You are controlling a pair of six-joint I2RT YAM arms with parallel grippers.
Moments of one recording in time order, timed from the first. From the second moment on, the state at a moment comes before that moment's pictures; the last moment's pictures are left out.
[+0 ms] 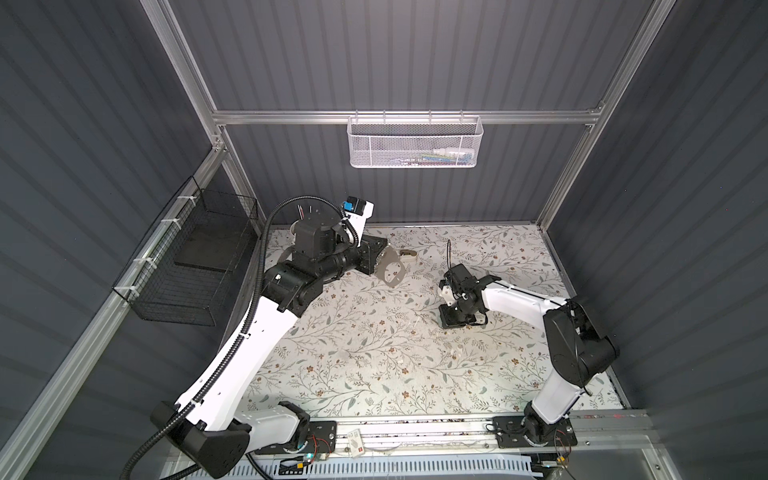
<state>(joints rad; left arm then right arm) -0.55 1.25 1.49 -0.56 0.30 -0.20 0.50 1.74 1.08 -0.69 -0.21 0.27</state>
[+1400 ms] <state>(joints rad) -0.55 1.25 1.46 -0.55 0.31 -0.22 0.48 1.42 0.81 -0.44 -0.29 0.50</state>
